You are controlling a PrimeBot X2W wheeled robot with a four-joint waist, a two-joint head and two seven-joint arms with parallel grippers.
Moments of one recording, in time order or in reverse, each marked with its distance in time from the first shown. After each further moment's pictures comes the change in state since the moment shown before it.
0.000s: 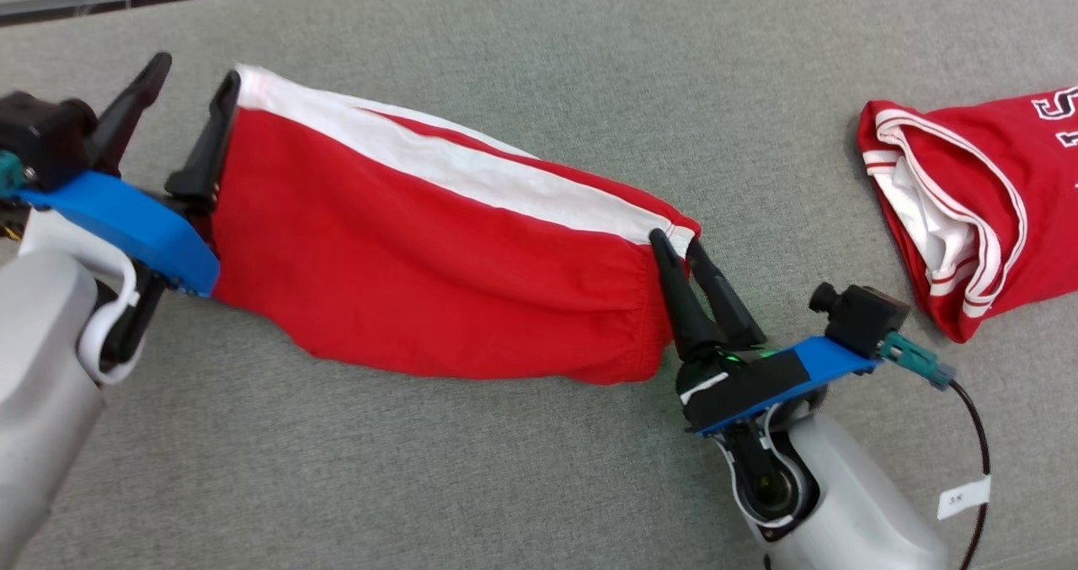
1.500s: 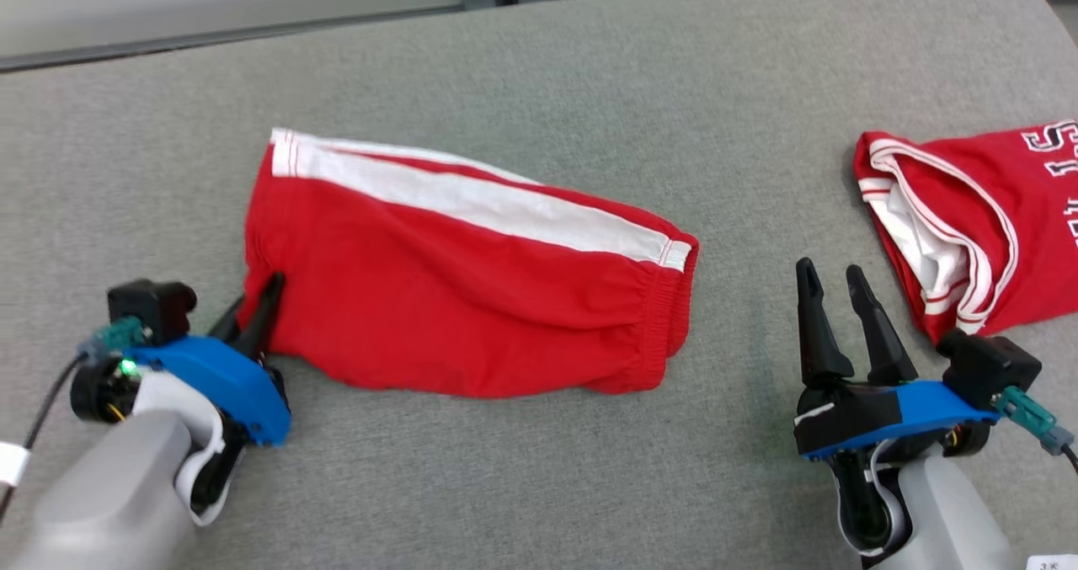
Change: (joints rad) left arm 0.221 -0.144 -0.051 0.212 -0.128 0.001 0.012; right arm 0.151 -0.004 -0.362 -0.044 -0.441 0.000 0.000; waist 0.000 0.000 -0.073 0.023
